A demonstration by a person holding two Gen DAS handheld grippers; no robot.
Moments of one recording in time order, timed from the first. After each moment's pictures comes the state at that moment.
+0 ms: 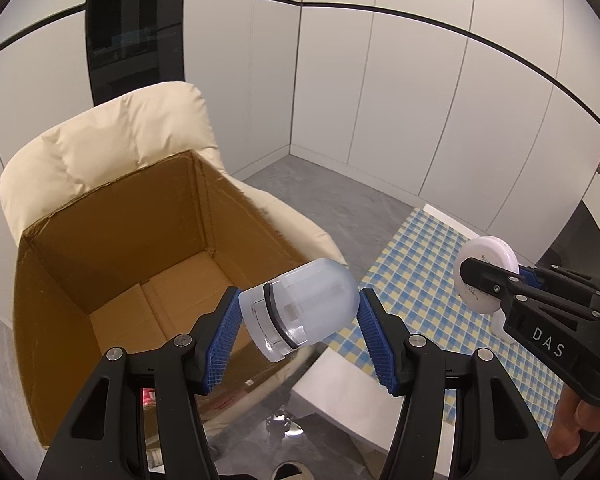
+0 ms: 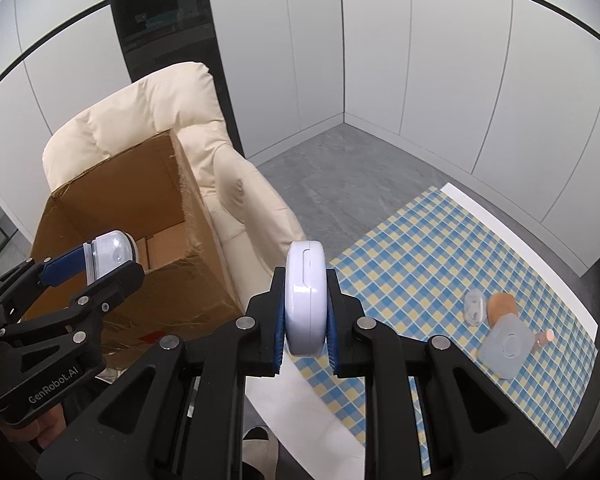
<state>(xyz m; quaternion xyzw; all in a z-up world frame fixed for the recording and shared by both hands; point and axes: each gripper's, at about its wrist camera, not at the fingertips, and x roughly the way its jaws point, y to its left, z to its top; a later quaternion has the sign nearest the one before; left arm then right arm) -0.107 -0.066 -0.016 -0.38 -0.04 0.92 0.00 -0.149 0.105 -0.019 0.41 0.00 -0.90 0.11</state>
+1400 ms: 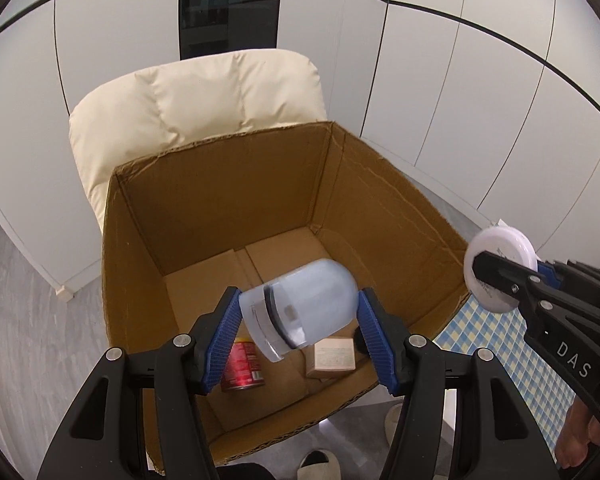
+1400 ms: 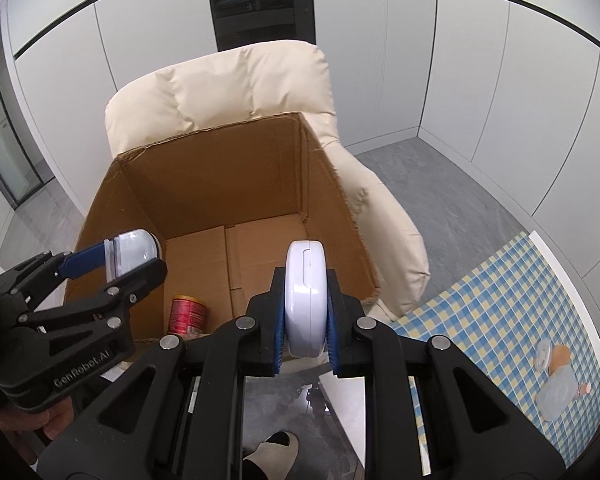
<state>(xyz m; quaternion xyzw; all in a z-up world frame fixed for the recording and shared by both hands) -0.080 -0.193 -0.038 -0.40 -0.09 0.91 -0.10 -0.153 -0.046 -0.026 0.41 0.07 -0.89 0.21</state>
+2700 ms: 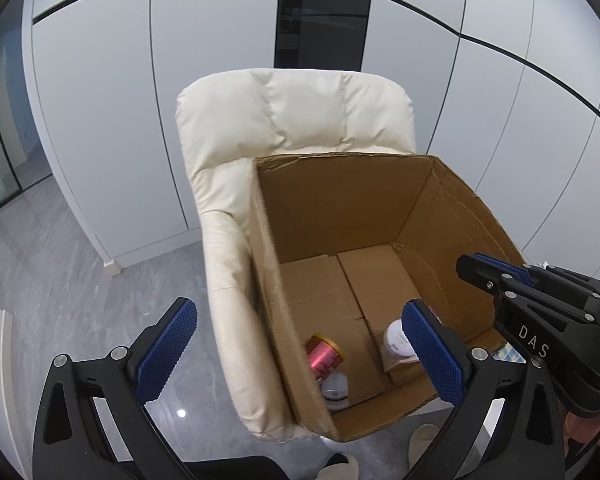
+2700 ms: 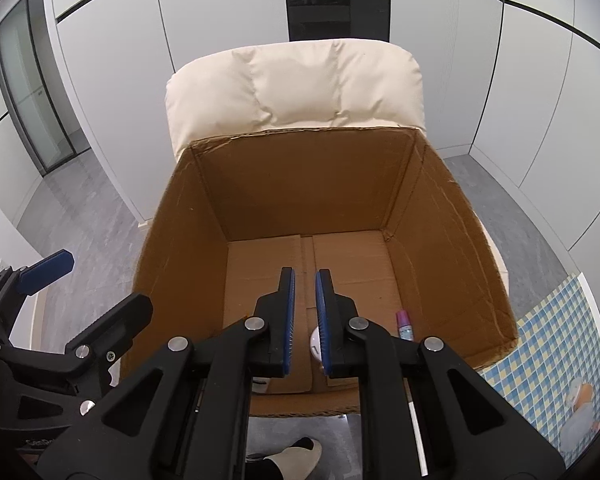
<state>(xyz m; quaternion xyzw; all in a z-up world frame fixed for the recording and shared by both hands) -0.016 -0.278 -0.024 -0.37 -0.12 0.90 -0.21 -0.143 -0.154 -0.030 0.40 0.10 -0.86 0.29</state>
